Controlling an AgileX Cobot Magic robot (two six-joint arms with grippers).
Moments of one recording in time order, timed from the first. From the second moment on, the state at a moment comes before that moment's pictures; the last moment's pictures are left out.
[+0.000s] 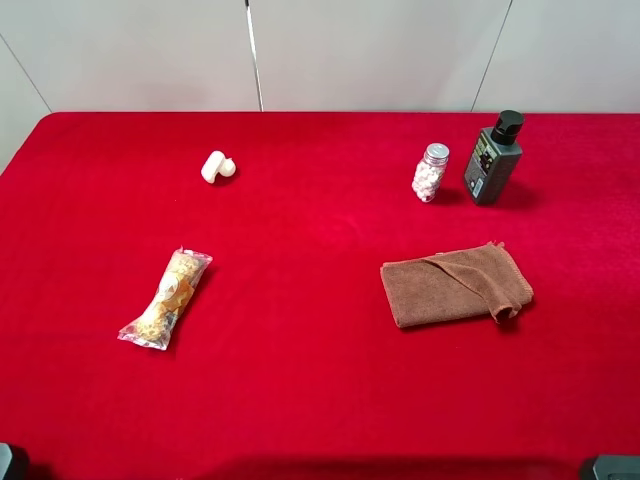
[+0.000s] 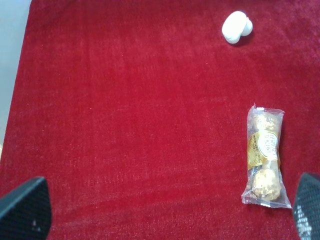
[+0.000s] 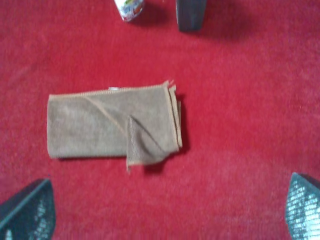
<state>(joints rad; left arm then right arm) -0.15 0.00 -0.49 0.06 1.06 -0.01 0.14 0.81 -0.95 0.08 1.22 0.00</state>
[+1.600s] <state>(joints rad) -0.15 0.00 -0.49 0.06 1.06 -0.01 0.00 -0.01 -0.54 0.07 1.11 0.02</state>
